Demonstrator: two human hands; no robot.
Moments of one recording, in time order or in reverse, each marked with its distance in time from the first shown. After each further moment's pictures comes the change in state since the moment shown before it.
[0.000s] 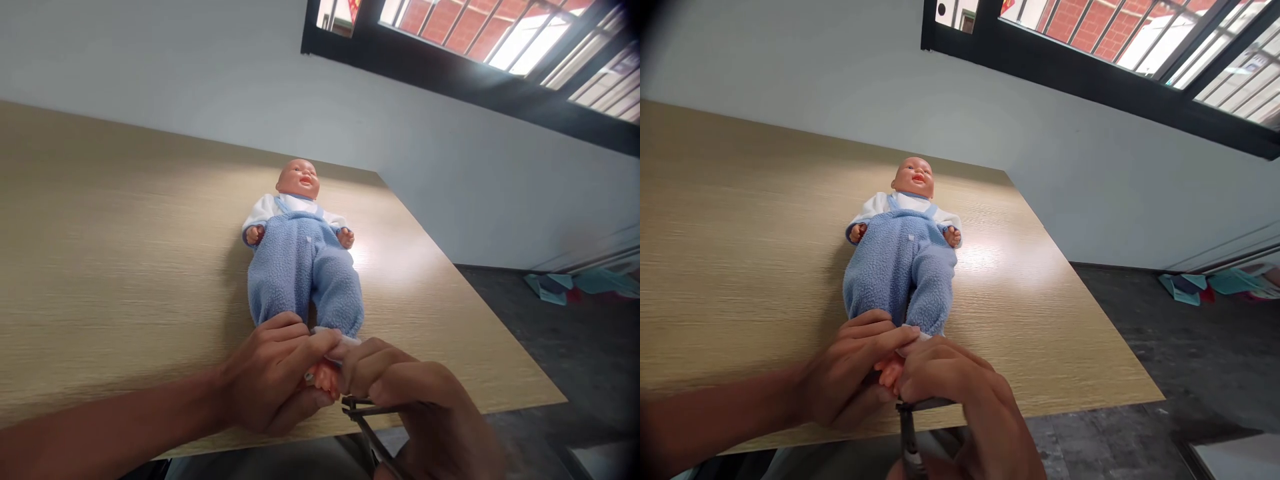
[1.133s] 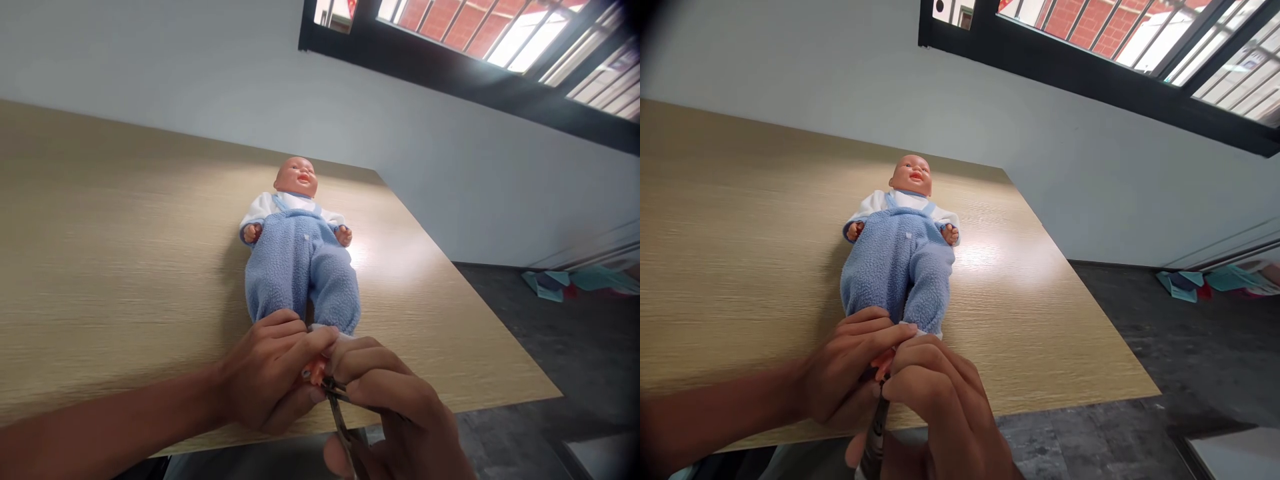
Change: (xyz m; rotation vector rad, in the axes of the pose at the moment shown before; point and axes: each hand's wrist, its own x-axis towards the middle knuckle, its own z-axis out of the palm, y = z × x) left_hand -0.002 -0.002 0.002 -0.031 0.011 0.016; right_hand -0.005 -0.001 0.018 -0.238 0.065 -0.034
